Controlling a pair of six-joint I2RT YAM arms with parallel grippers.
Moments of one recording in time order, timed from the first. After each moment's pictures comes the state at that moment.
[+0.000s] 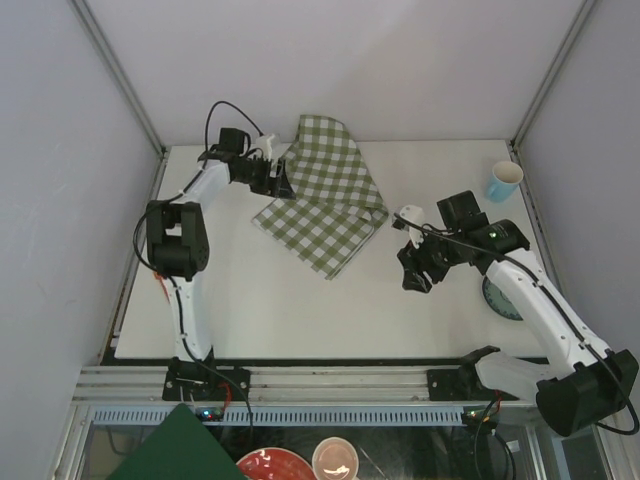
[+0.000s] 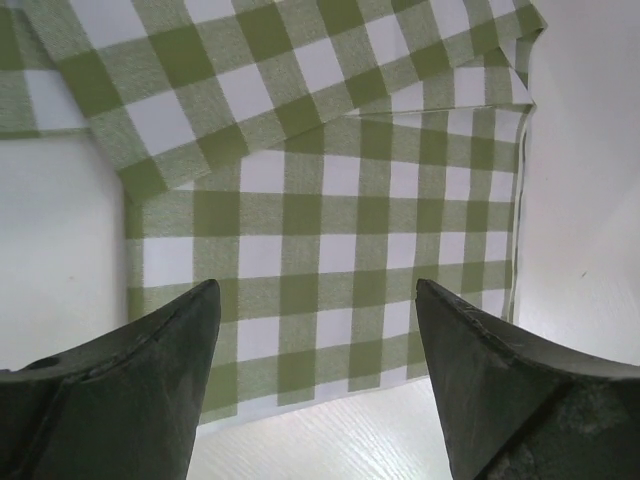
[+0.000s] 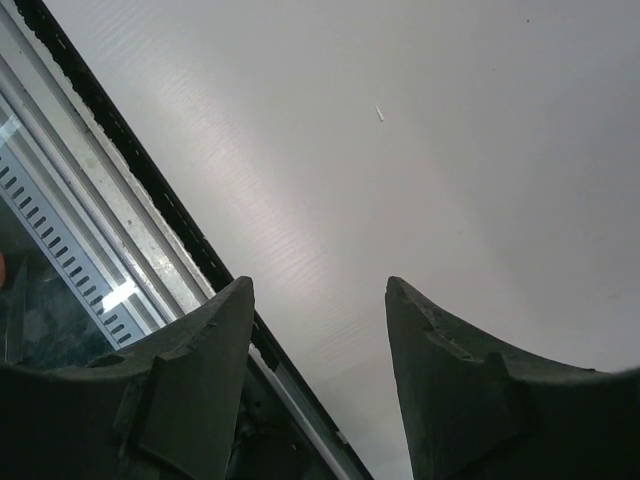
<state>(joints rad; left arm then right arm) -0.12 2.17 1.78 -0.58 0.72 0.11 0.37 1.13 1.10 -1.07 -0.48 -0.42</state>
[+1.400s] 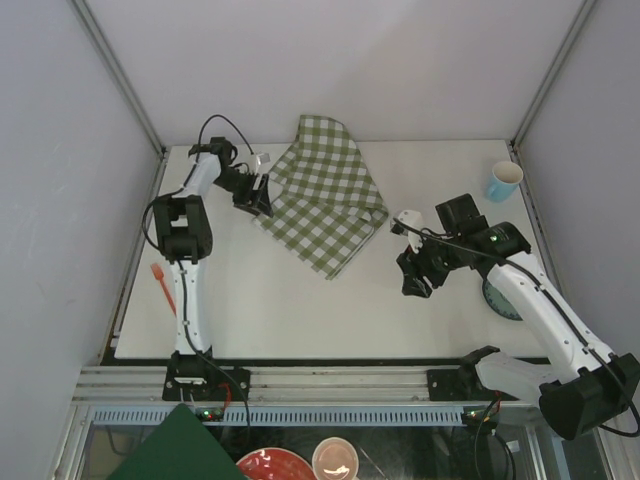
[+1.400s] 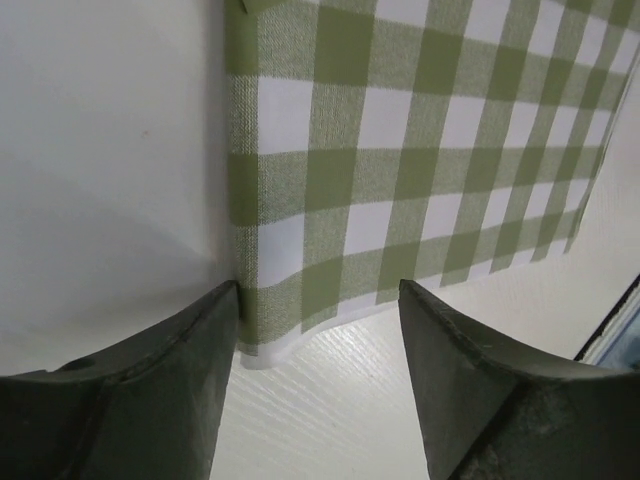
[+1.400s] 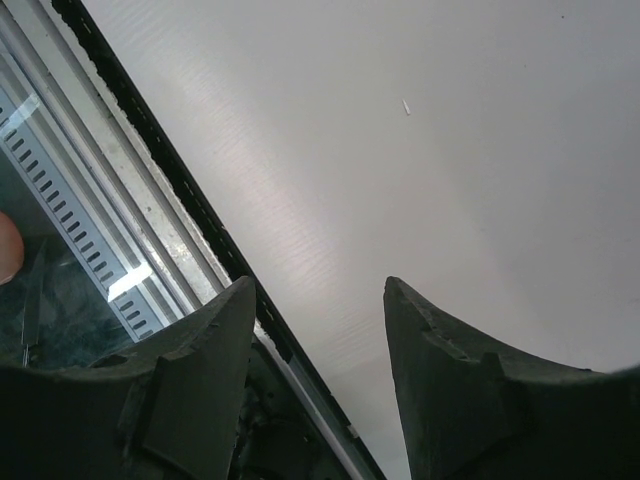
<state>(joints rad) -0.01 2.48 2.20 -1.14 0.69 0.38 0.40 1.10 1.10 -1.11 -0.50 -0.42</state>
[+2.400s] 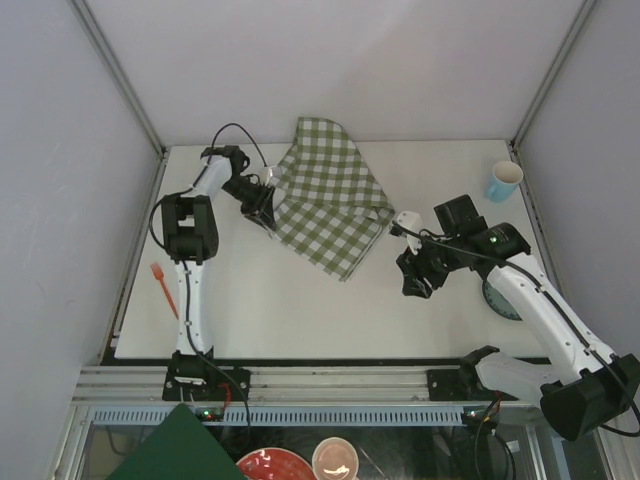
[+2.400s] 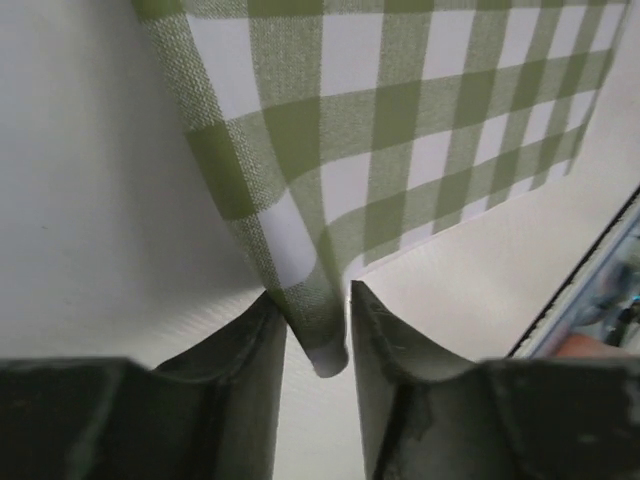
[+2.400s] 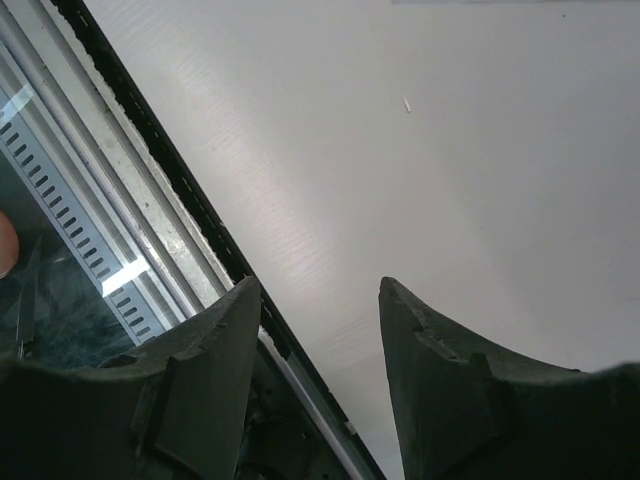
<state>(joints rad) -0.07 2.48 2.16 -1.29 0.70 0.45 0.42 1.10 1.10 -1.12 -0.48 -0.42</state>
